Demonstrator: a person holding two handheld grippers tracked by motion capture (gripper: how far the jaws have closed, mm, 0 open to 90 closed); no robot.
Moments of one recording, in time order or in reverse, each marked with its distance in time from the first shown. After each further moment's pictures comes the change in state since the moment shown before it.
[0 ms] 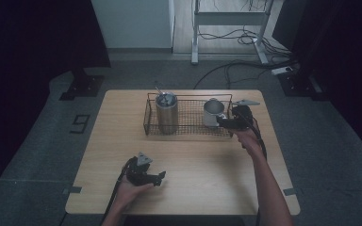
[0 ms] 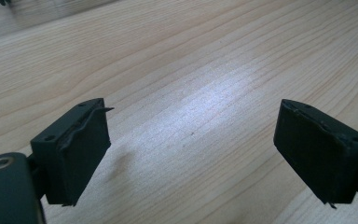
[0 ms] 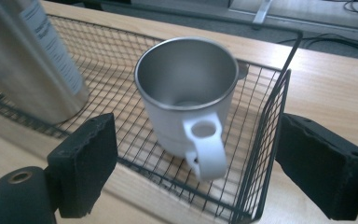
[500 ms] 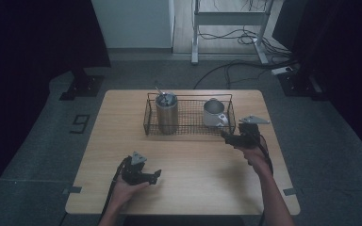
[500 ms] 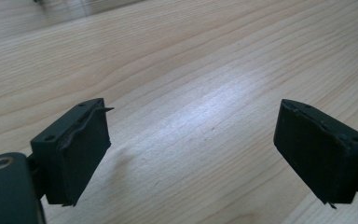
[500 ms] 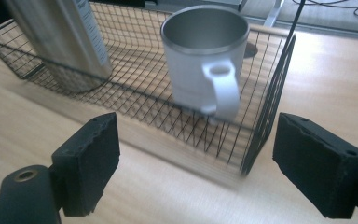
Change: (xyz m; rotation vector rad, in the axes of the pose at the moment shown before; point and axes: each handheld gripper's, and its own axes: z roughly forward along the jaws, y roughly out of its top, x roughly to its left) left arm 0.013 -0.004 -0.006 -0.012 0.017 -0.033; right arm 0.006 -0.051 -0.040 -0.053 0.049 -0.005
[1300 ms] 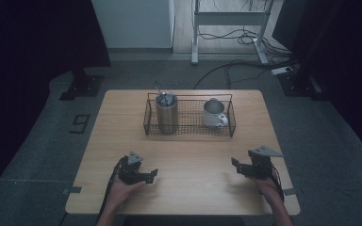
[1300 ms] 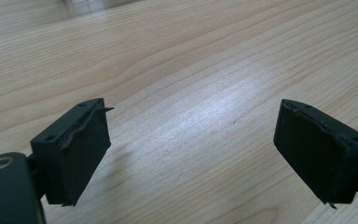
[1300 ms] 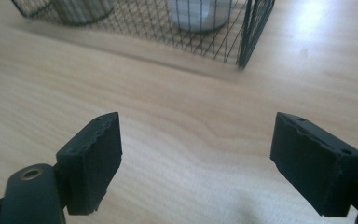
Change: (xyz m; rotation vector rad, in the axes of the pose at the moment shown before) left arm 0.012 -0.005 -0.002 0.001 0.020 -0.014; right arm -0.009 -0.093 -0.035 0.021 0.011 0.009
